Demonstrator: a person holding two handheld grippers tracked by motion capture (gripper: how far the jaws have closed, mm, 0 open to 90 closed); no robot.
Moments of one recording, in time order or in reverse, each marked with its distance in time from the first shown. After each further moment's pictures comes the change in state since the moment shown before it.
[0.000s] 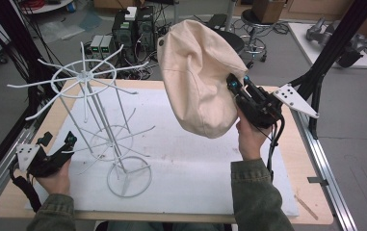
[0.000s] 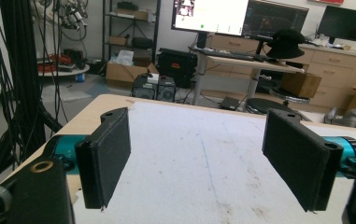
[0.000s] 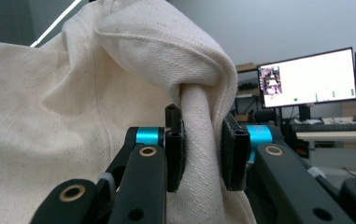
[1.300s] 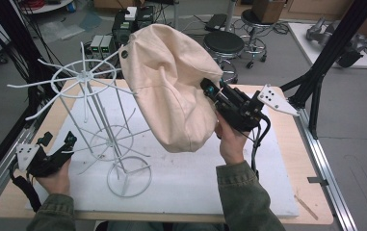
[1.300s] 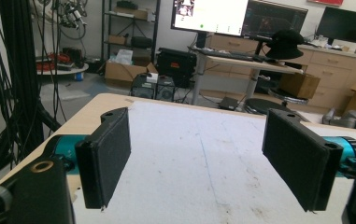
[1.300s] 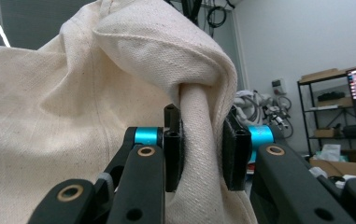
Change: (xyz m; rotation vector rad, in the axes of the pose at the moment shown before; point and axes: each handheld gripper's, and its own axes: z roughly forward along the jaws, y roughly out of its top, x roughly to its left) left arm 0.001 0.000 0.001 0.000 -0.003 -0.012; right arm 0.036 -0.009 0.021 -0.065 0.295 0.114
